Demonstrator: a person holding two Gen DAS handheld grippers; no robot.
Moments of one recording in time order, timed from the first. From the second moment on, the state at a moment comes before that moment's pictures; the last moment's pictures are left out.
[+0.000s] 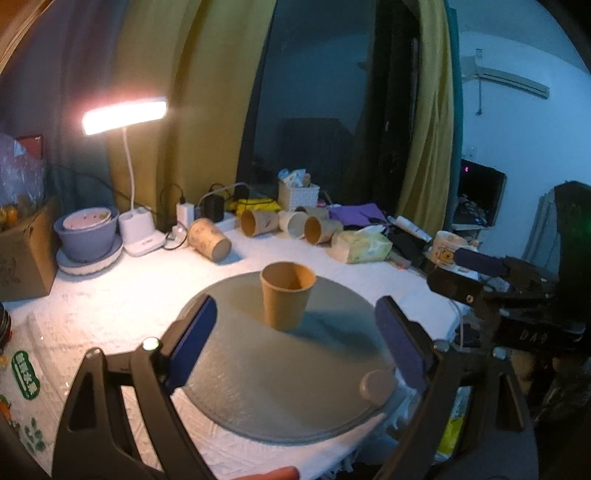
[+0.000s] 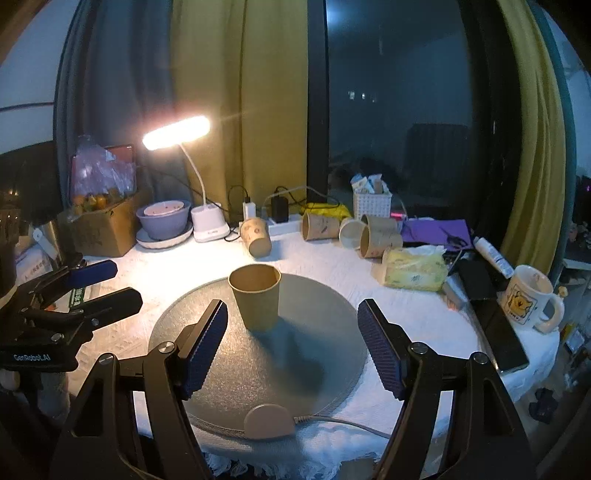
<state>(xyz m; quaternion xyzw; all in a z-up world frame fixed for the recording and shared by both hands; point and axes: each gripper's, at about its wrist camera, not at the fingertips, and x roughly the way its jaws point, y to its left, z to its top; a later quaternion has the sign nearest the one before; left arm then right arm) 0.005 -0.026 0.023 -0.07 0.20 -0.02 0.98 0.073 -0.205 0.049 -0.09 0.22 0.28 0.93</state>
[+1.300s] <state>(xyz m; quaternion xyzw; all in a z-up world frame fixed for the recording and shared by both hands) -0.036 -0.031 0.064 -0.05 0.12 0.00 0.99 0.035 -0.208 0.090 -0.10 0.16 0.28 0.94</state>
